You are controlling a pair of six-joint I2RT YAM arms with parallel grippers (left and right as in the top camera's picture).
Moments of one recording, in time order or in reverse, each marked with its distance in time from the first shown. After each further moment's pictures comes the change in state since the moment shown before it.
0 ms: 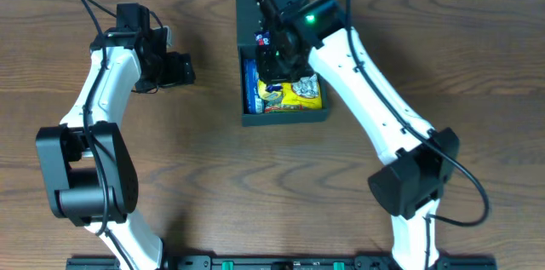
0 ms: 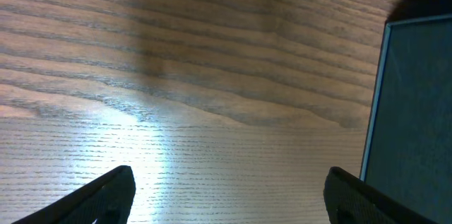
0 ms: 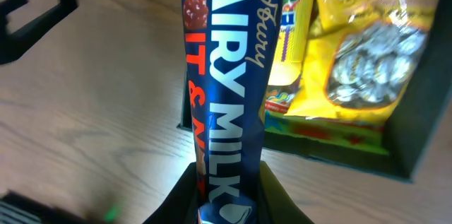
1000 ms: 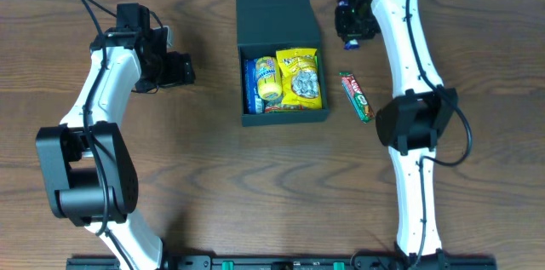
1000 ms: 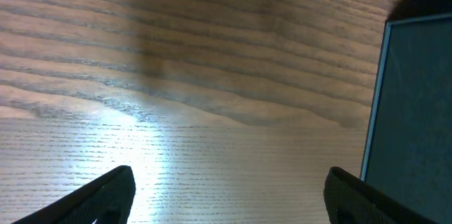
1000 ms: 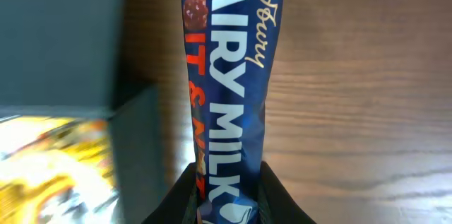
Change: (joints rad) left arm 0.000 0.000 0.000 0.000 0.000 0.003; right arm -0.410 0.450 0.579 -0.199 0.139 -0.348
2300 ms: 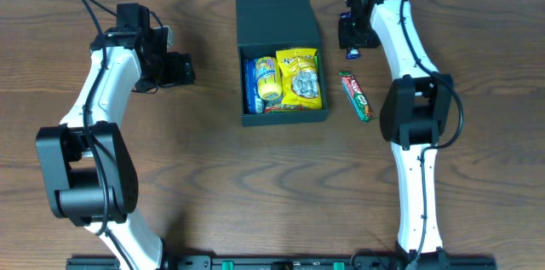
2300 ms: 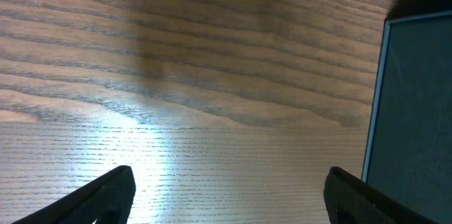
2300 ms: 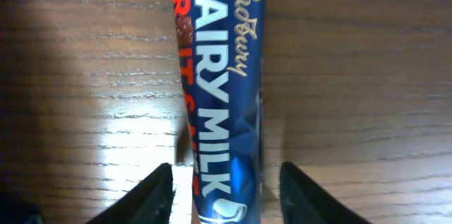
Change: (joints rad) left arm 0.000 0.000 0.000 0.002 0.000 0.012; right arm -0.057 0.099 -0.253 0.351 0.018 -0.007
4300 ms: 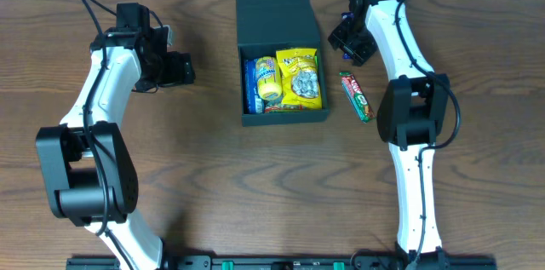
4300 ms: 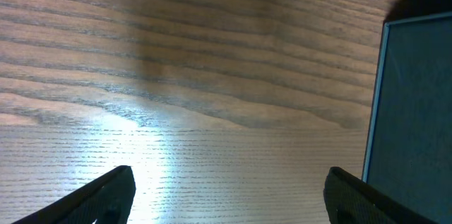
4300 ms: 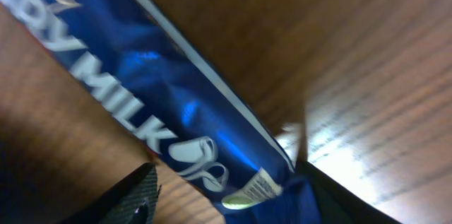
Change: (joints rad) left arm 0.000 0.000 0.000 0.005 0.000 0.008; right arm 0.017 0.000 0.002 -0.109 -0.049 0.809
